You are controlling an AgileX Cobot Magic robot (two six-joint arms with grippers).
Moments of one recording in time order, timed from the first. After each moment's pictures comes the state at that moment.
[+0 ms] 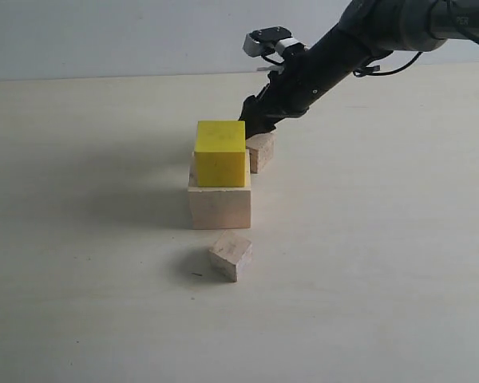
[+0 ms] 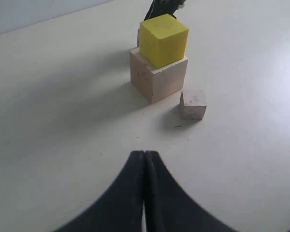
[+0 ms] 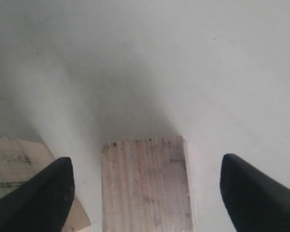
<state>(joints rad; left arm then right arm) -0.59 0.25 -0.48 -0.06 0.84 0.05 0.28 2.35 -1.81 0.75 0.88 -0.95</state>
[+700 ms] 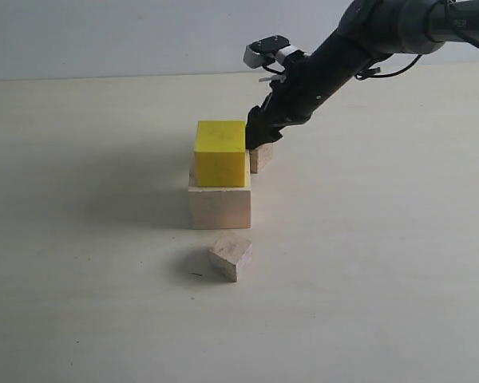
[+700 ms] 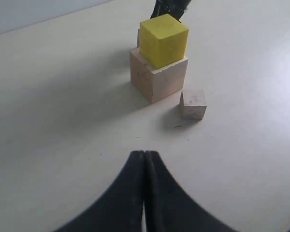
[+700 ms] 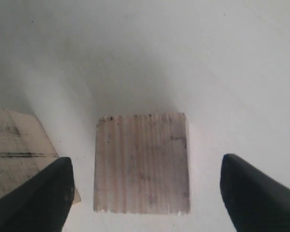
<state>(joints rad) -0.59 0.25 -0.48 -0.06 0.84 0.05 0.28 2.36 -1.81 0.68 0.91 -0.98</state>
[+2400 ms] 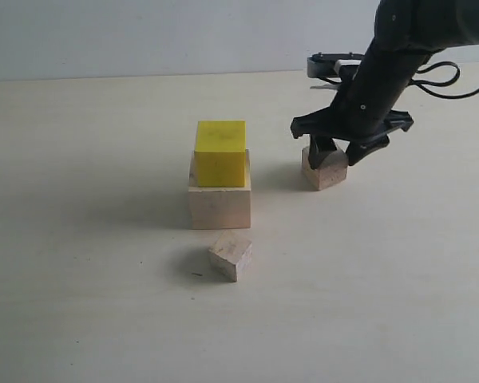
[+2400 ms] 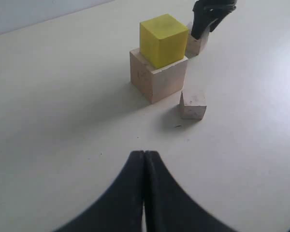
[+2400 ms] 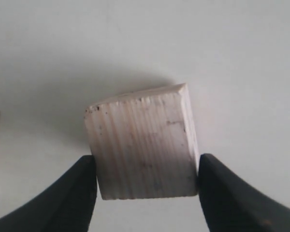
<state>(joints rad) -0.59 0.25 -0.48 -0.06 0.84 0.05 0.28 2.08 -1.43 0.19 0.85 -0.03</state>
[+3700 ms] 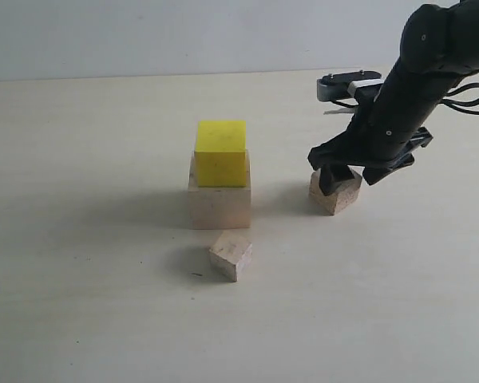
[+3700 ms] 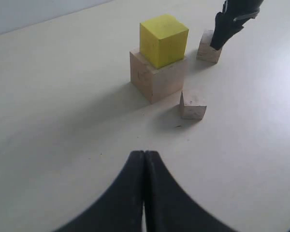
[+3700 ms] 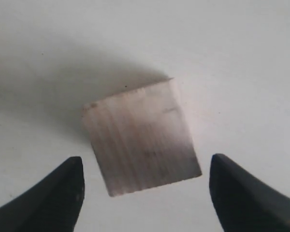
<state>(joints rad) -0.59 0.25 -0.48 -0.06 0.84 0.05 0.28 1.94 -1.21 0.21 0.76 -0.20</state>
